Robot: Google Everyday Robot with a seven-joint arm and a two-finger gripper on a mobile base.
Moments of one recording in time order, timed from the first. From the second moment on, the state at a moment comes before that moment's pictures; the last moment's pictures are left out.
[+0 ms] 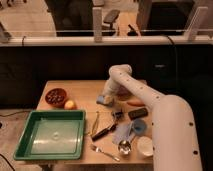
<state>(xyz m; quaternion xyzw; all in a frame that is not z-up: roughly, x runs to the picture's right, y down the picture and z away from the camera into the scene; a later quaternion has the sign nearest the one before) 0.002 0.048 0.950 -0.29 -0.18 -0.01 0.94</state>
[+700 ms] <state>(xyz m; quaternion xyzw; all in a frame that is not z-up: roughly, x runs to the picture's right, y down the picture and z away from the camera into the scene) 0.016 0.017 0.932 -0.27 -0.18 -0.01 0.95</state>
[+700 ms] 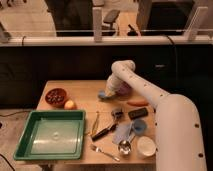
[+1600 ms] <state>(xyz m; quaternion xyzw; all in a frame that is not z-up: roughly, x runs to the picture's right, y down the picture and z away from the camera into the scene) 0.027 0.007 0.924 -0.25 -0.17 -0.03 0.95</state>
